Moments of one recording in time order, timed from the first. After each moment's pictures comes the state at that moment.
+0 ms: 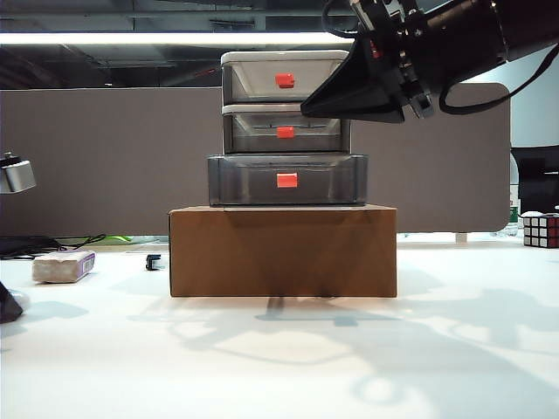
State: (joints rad) left arm 0.07 1.35 0.41 0.07 0.43 0.54; right arm 0.44 1.36 0.73 0.32 -0.57 0.06
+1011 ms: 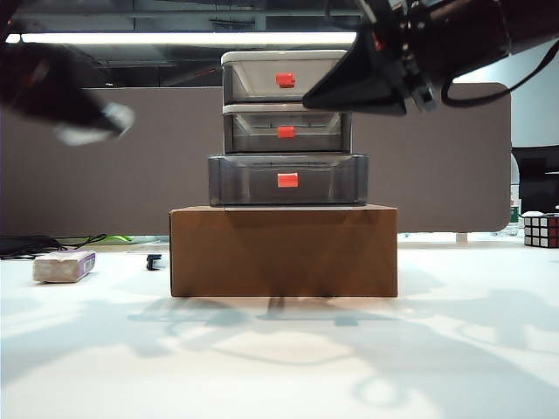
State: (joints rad) left arm -0.29 0.98 0.61 -0.03 0.37 0.52; right arm 0.44 1.33 0.73 0.32 -0.57 0.06
